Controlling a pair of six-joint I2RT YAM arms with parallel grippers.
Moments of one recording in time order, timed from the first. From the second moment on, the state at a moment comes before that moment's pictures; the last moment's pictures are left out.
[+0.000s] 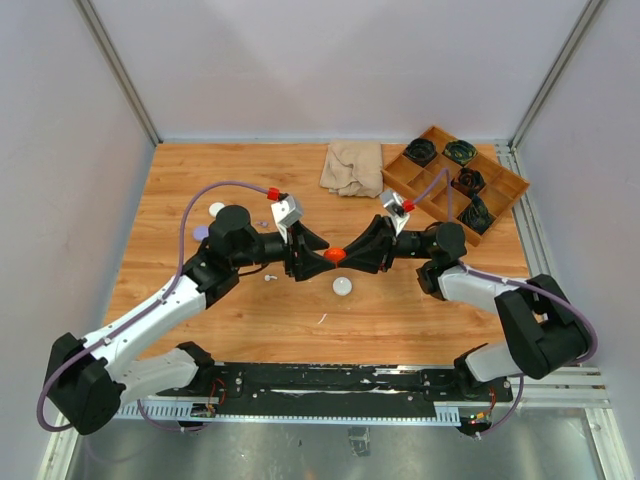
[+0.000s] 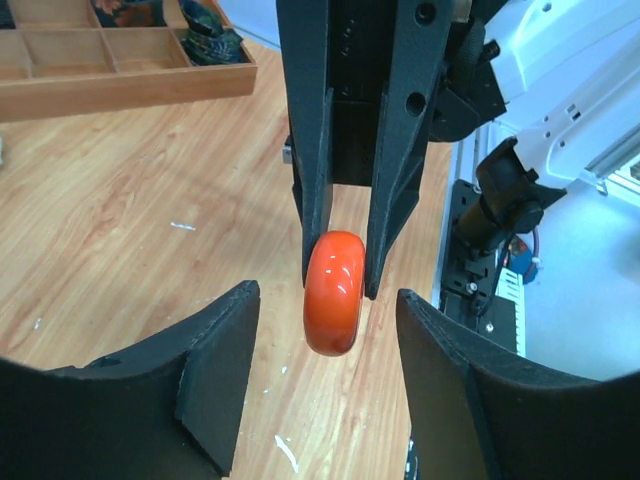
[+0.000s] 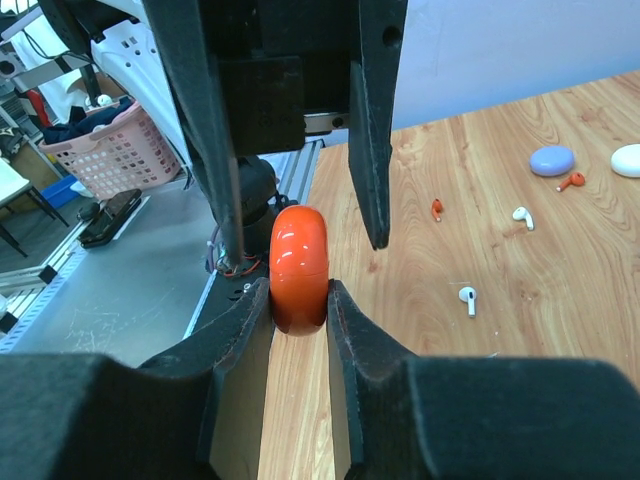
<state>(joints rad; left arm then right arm) -0.64 1.05 0.75 0.17 0.68 -0.19 0.47 1.43 0.55 1.32 -1.15 0.72</state>
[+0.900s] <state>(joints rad) -0.63 1.04 0.74 0.15 0.50 -0.25 0.47 1.32 0.55 1.07 -1.12 0.53</state>
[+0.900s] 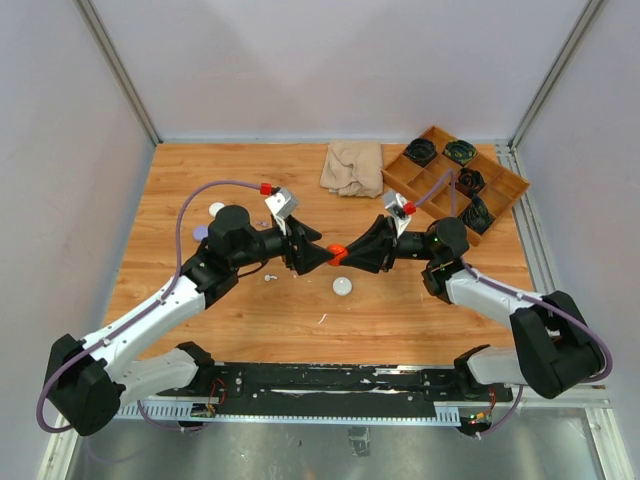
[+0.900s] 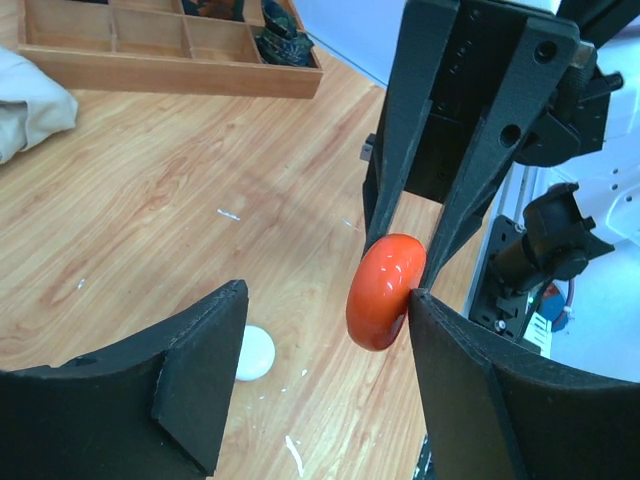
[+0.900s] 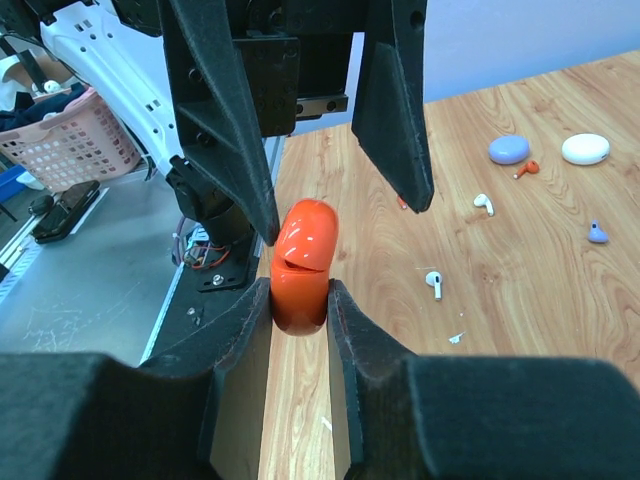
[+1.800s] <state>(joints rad) -0.58 0.97 0.75 -0.08 0.07 -0.43 0.47 1.10 0.51 0.61 -0.93 0.16</state>
